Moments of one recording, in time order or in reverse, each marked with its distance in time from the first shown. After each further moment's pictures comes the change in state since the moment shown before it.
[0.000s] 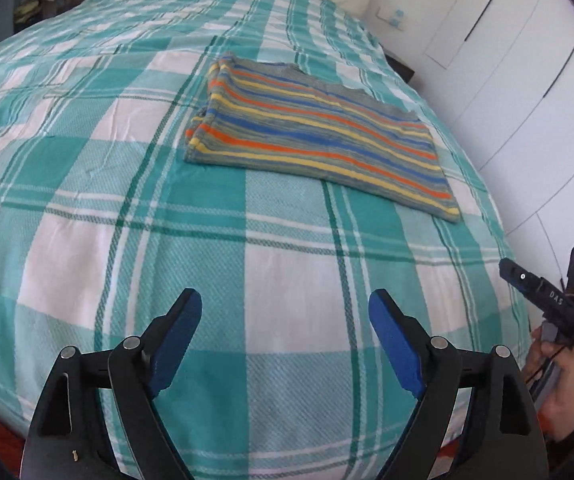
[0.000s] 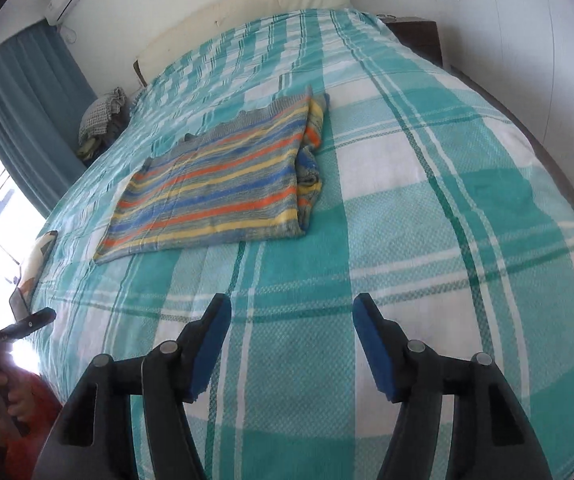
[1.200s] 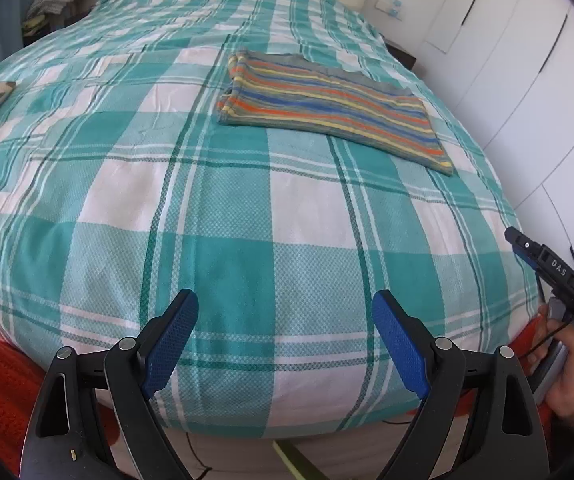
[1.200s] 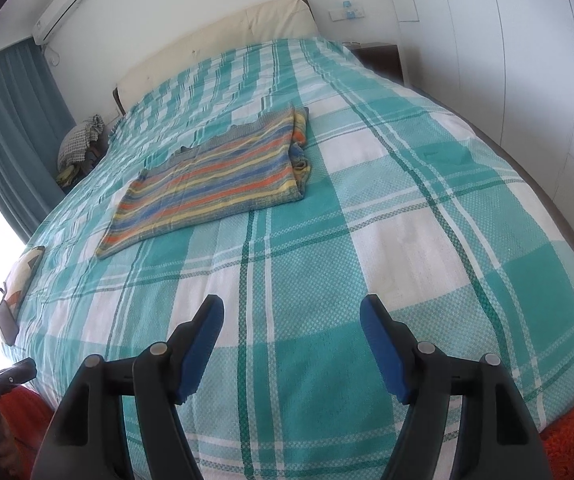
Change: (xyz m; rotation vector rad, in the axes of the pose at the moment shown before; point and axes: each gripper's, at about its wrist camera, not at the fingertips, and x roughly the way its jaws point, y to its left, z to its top) left arm -0.053 0.002 -0.056 0.052 -0.024 0.104; right arm -0.041 0.039 -0.055 0.026 -0.111 -0.115
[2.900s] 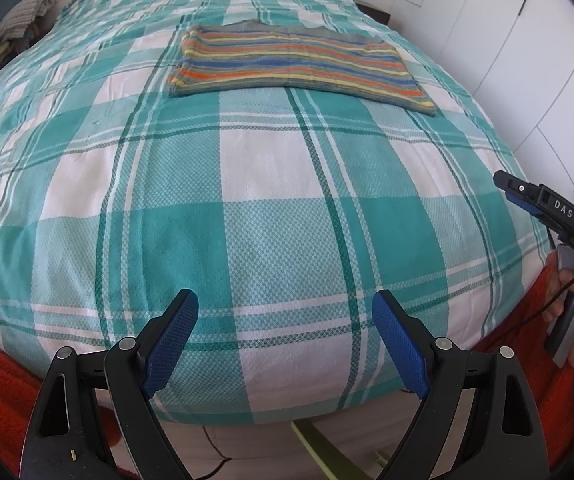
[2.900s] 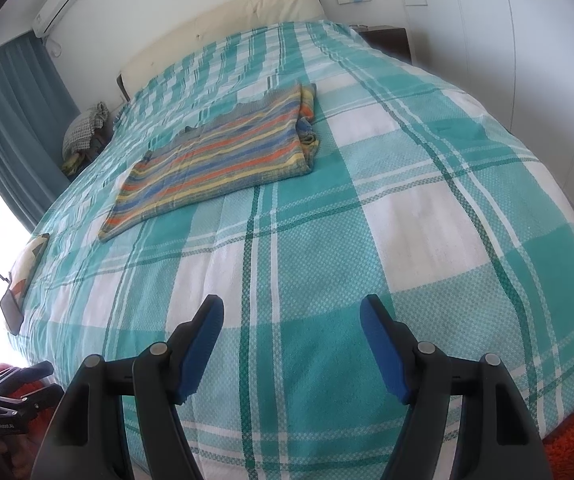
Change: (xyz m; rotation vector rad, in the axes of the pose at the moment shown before) left arm 0.023 -0.033 -0.019 0.141 0.098 0.012; right arm 0.012 -0.002 -0.009 0.000 0.064 0.027
